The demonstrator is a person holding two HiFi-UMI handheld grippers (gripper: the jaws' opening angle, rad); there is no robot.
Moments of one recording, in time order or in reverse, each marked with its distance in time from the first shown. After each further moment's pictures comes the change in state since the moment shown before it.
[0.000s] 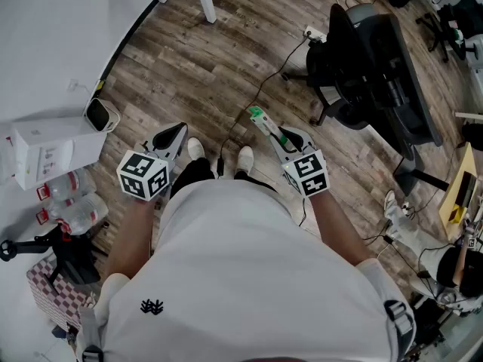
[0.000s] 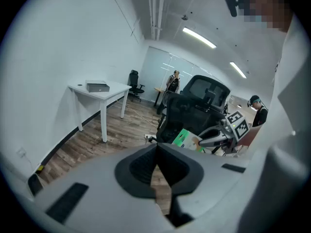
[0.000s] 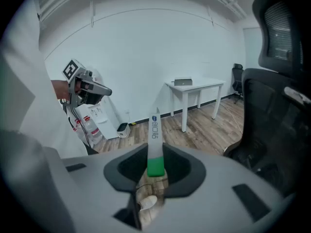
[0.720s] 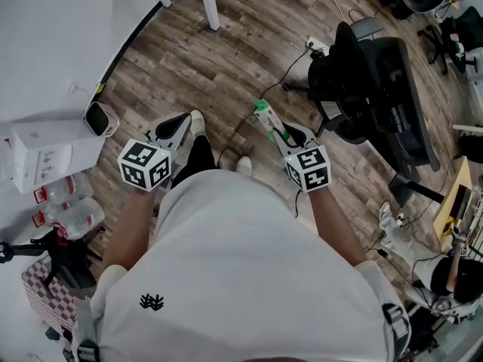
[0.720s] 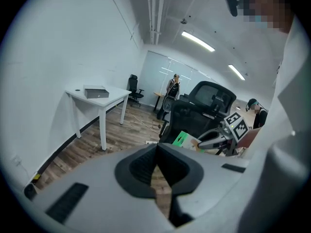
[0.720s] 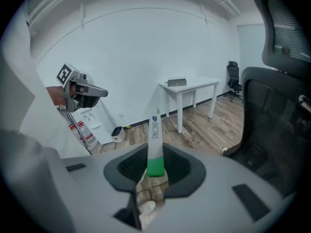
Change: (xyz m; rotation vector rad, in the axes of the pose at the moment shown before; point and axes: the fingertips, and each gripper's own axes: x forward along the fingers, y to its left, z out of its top) left arm 0.033 0.034 0.043 0.011 -0.060 -0.011; right arm 0.031 -0.042 0.037 0.055 0.005 -0.031
